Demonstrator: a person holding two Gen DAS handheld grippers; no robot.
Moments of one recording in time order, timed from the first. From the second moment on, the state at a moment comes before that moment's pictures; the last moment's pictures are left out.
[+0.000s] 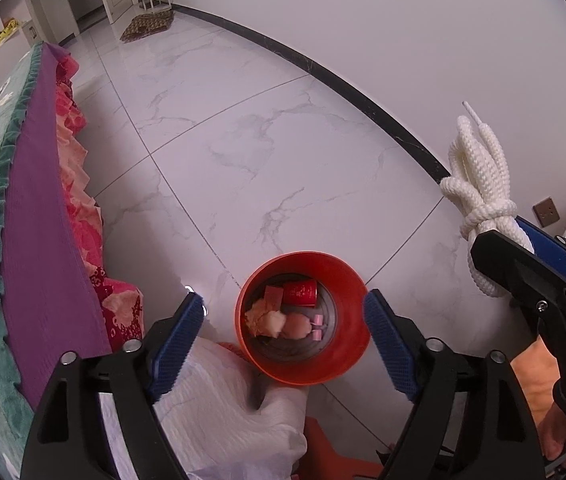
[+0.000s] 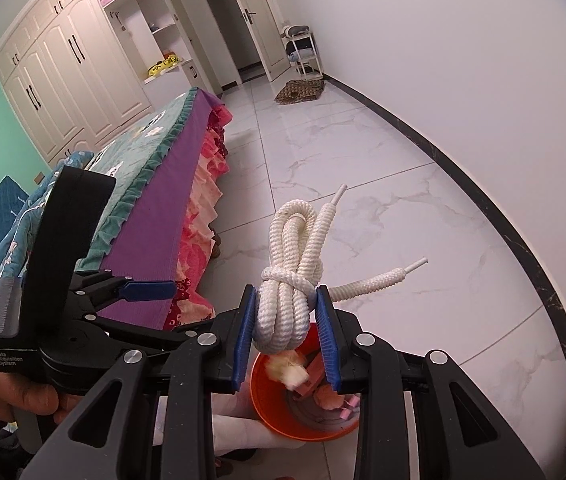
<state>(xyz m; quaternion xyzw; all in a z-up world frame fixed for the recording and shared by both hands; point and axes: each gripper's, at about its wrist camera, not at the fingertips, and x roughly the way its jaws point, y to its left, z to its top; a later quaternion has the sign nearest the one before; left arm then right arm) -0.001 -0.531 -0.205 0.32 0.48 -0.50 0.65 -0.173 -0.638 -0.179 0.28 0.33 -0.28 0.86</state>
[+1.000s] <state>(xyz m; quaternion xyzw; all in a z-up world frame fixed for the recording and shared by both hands) 0.029 -0.477 -0.169 0.29 0.46 -0.45 0.71 -0.140 -0.619 -0.168 0.26 0.34 -0.25 0.87</state>
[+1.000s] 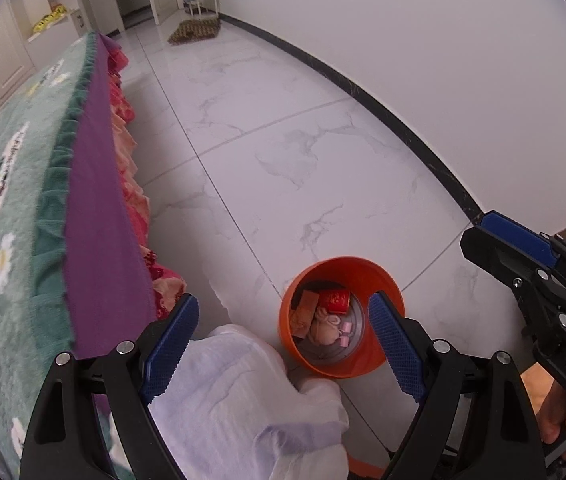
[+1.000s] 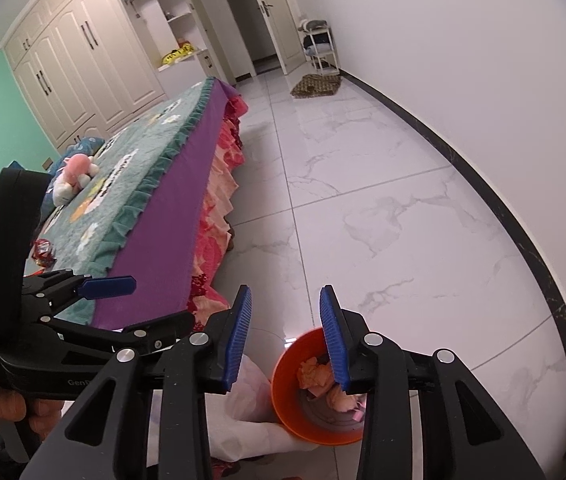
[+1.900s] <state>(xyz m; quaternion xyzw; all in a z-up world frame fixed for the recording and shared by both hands) 0.094 -0.263 -0.092 0.15 0.42 -0.29 0.85 -0.017 -0.443 -0.075 0.14 0.32 -0.03 0.94</state>
